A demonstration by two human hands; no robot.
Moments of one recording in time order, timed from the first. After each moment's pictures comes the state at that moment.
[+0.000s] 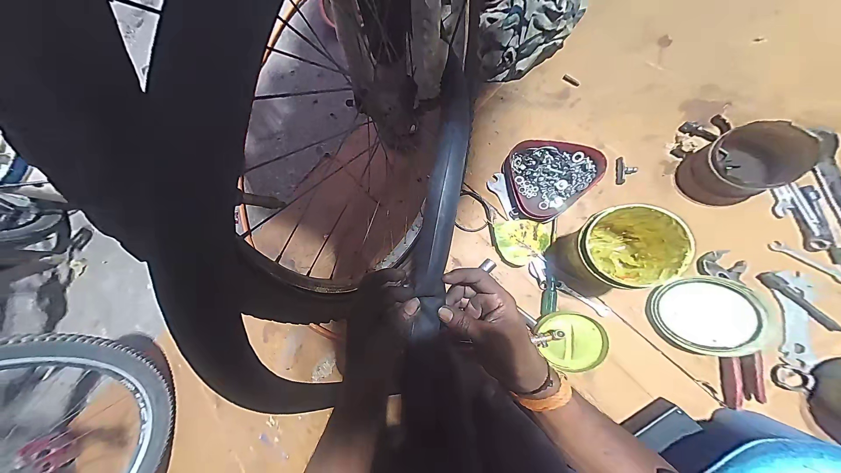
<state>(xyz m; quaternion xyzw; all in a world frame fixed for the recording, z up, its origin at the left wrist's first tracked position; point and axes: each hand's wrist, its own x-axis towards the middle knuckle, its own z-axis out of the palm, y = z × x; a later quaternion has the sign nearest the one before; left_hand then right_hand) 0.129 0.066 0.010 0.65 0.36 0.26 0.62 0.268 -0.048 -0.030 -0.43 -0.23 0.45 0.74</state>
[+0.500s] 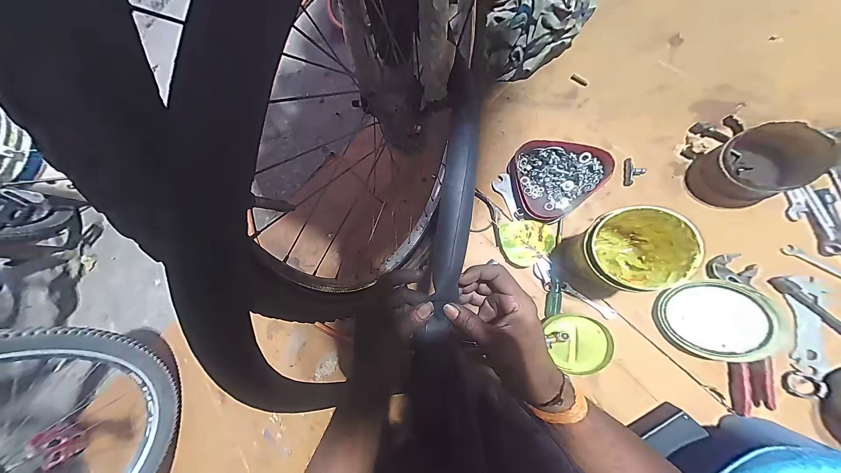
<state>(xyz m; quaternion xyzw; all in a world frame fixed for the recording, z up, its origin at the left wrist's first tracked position) 0.133 0.066 0.013 0.68 0.35 0.22 0.61 0.269 -0.051 -0.010 -0.52 -0.23 0.40 0.72</state>
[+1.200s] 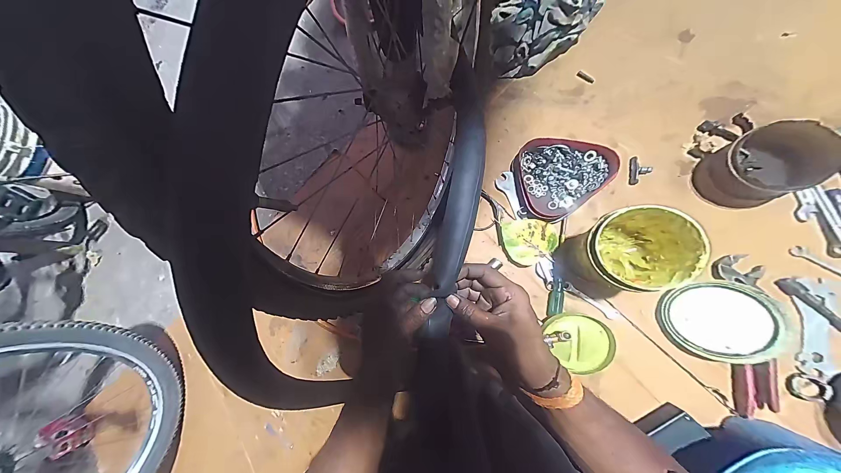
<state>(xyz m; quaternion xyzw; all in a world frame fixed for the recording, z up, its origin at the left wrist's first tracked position) 0.136 0.062 0.004 0.64 0.38 0.21 0.63 0.276 -0.048 -0.027 -0.52 -0.23 0.44 0.69</state>
